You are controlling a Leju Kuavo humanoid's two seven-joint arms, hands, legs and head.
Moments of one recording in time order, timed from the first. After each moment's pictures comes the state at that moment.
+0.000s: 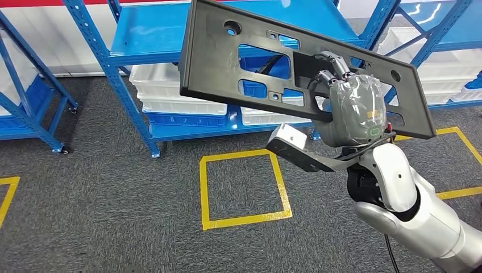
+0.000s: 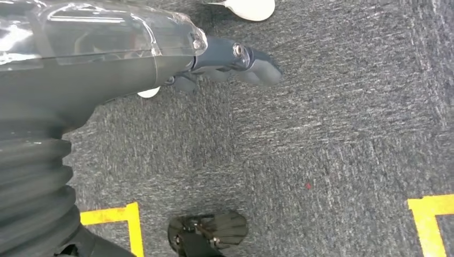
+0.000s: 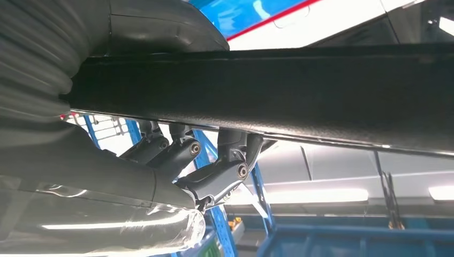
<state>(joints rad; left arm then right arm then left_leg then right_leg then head) -0.20 0.02 -1.03 -0.25 0.80 0.45 -0.20 -0.51 -0.71 0.59 -2.20 0.97 -0.05 0.66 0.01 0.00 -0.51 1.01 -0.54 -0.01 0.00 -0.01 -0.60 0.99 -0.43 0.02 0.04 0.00</state>
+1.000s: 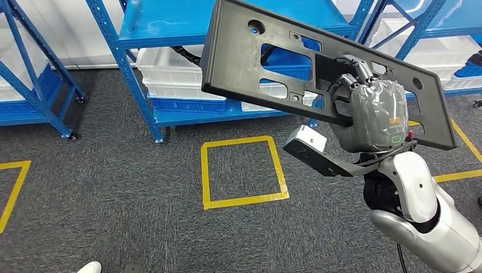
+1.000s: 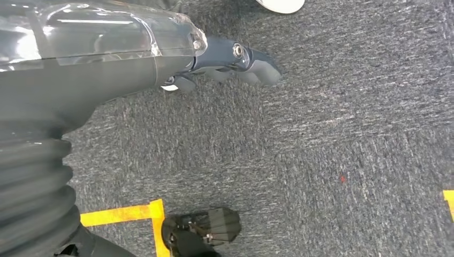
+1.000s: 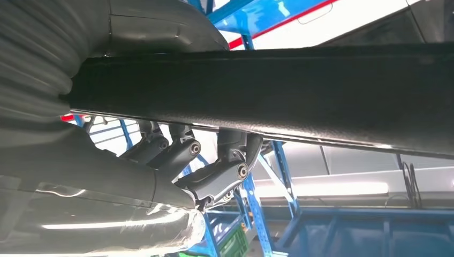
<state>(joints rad) -0.21 0.02 -1.02 -0.25 0.80 0.44 -0.24 -0.39 -0.73 0.46 -2.27 0.97 -0.02 0.66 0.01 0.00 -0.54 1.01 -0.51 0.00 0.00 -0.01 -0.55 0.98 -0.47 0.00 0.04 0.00</state>
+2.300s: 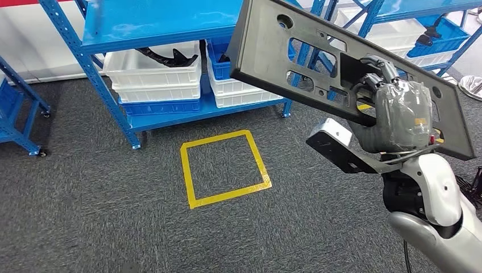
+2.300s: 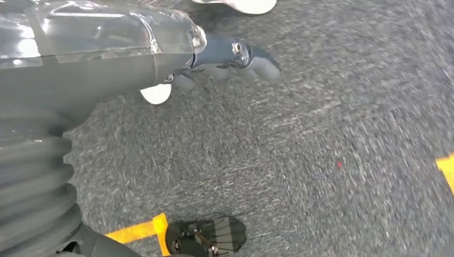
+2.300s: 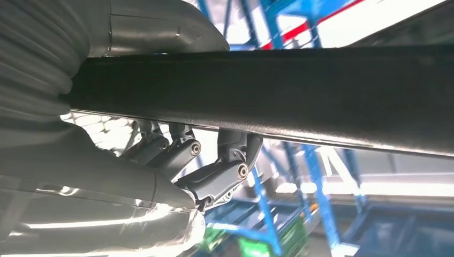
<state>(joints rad) -0.21 0.02 -1.02 -0.25 0.79 0.43 -0.24 -0.30 -0.76 0.32 -2.30 0.90 -0.02 0.66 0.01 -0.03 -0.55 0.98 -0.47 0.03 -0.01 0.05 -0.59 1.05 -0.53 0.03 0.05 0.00</state>
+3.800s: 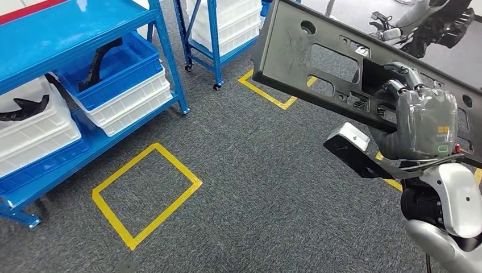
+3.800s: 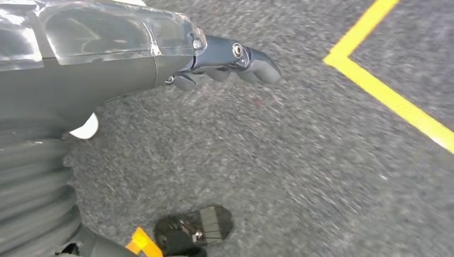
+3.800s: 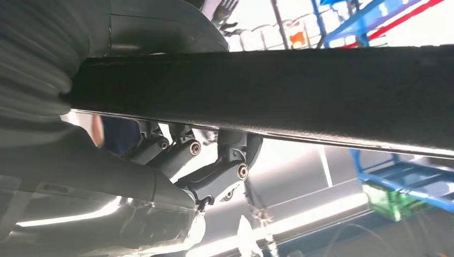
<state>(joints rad) -0.20 0.03 -0.96 -0.25 0.82 0.43 -0.28 -0.21 -0.80 0.22 -2.32 0.92 0.00 0.66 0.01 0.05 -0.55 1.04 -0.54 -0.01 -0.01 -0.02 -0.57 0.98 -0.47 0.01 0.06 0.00</state>
